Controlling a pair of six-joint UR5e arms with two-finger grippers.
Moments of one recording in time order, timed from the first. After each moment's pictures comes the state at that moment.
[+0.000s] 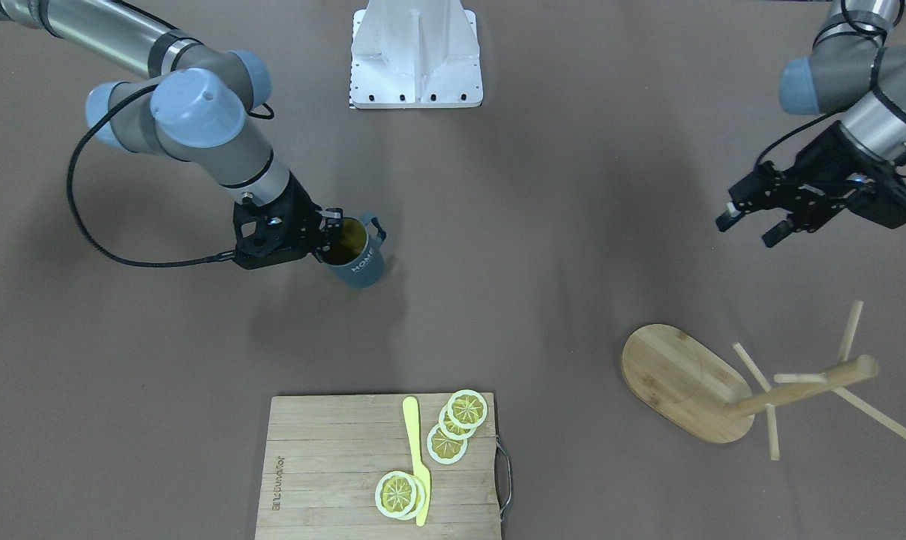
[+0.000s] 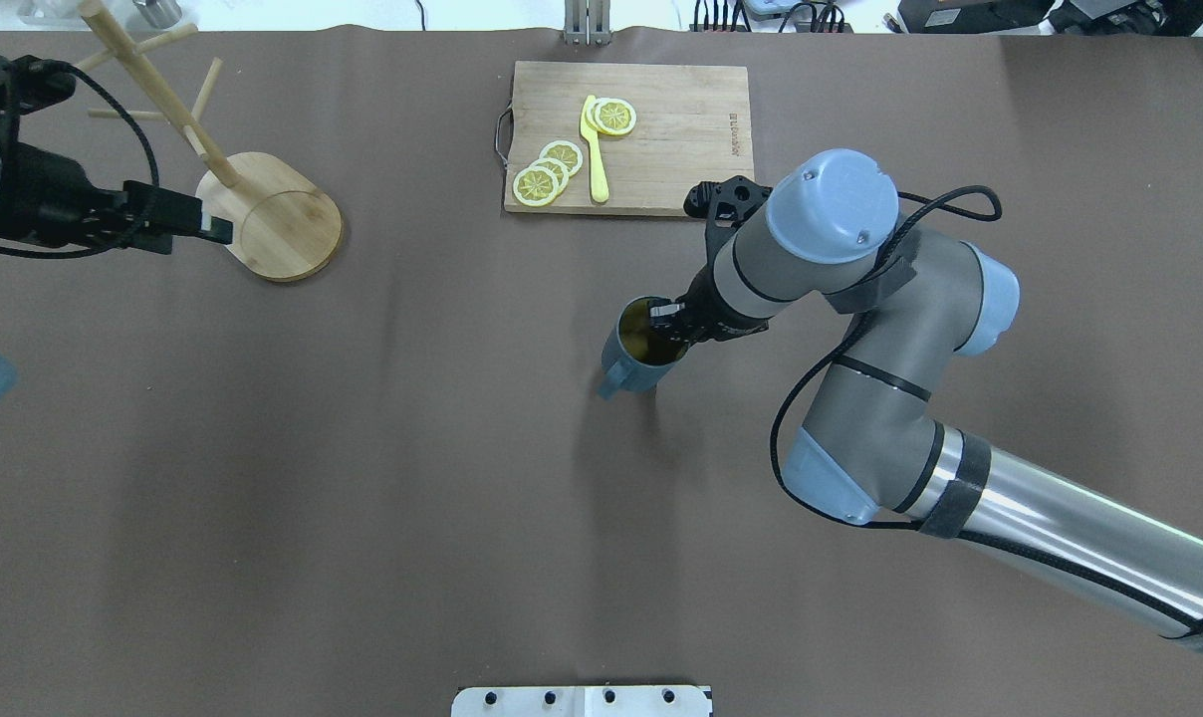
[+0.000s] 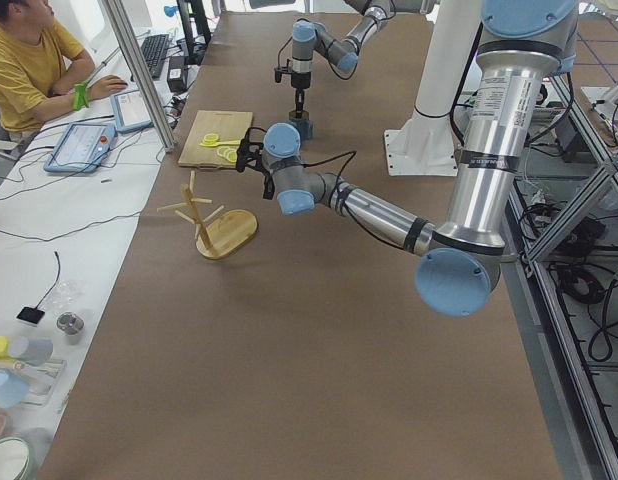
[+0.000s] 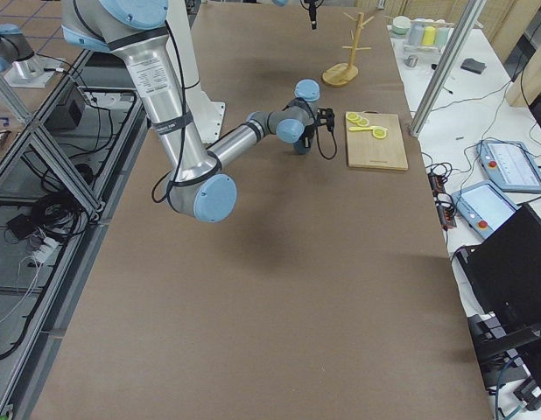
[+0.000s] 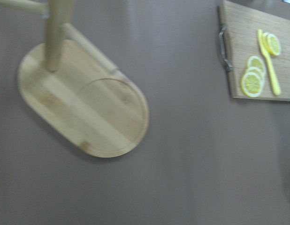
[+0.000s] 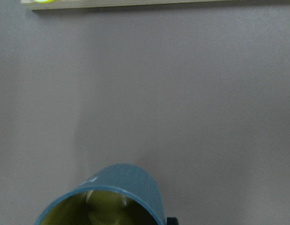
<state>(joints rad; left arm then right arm) -0.95 -1.76 -1.79 -2.41 -2.23 -1.14 0.60 -0.96 1.64 -1.31 1.97 1.18</state>
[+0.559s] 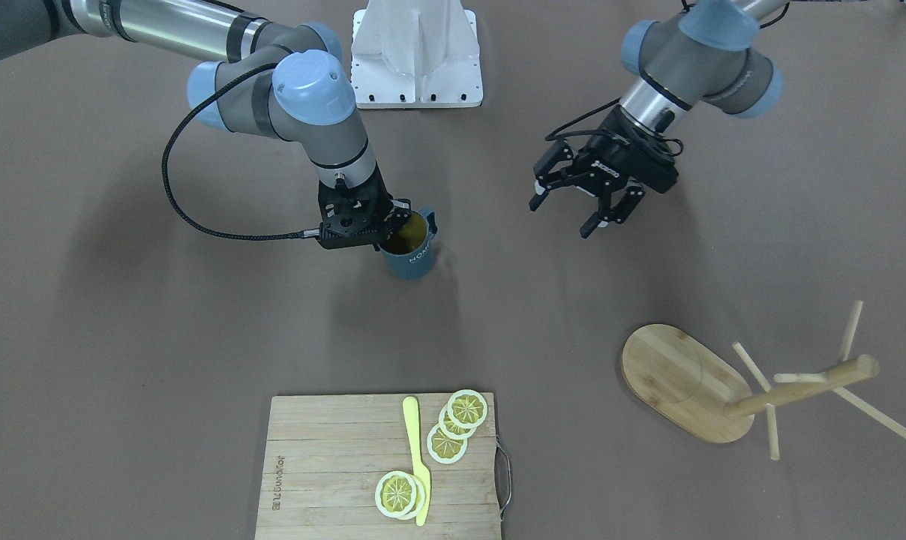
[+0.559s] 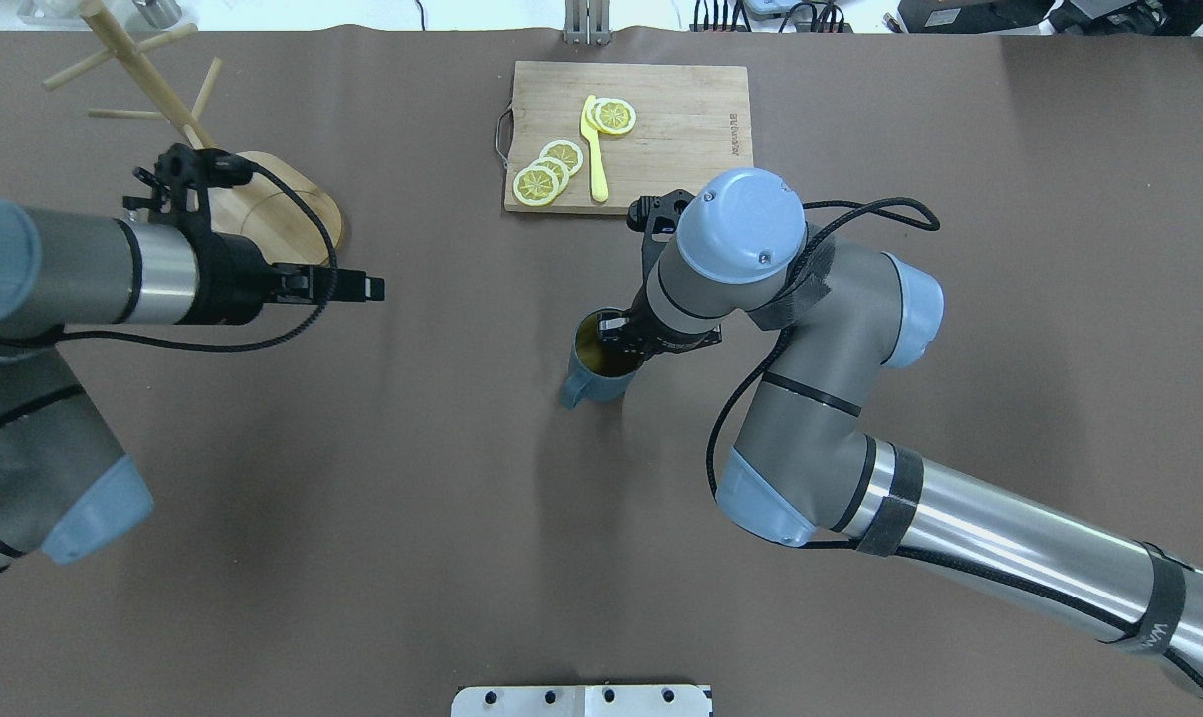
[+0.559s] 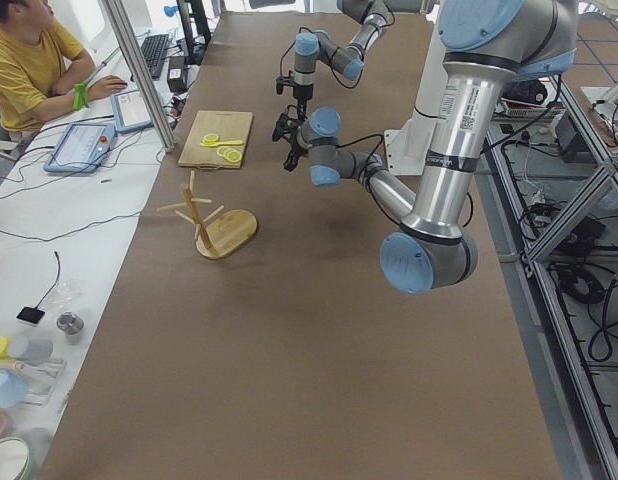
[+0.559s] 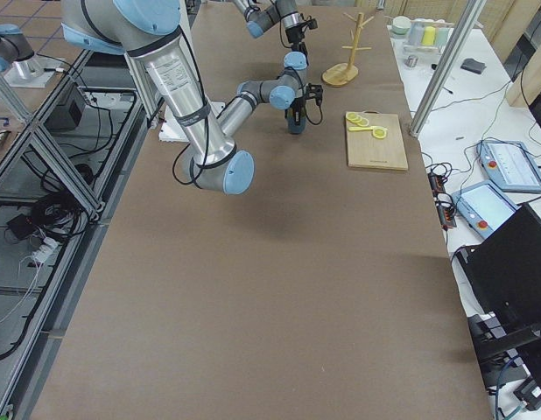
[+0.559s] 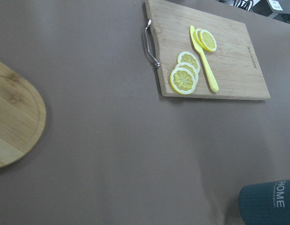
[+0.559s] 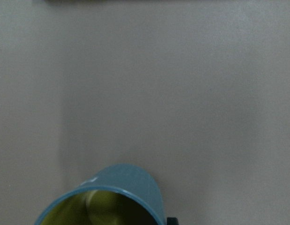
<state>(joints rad) -0.60 -1.85 -1.83 -2.41 -1.74 -1.07 0.55 -0.87 1.58 -1.41 1.90 1.19</state>
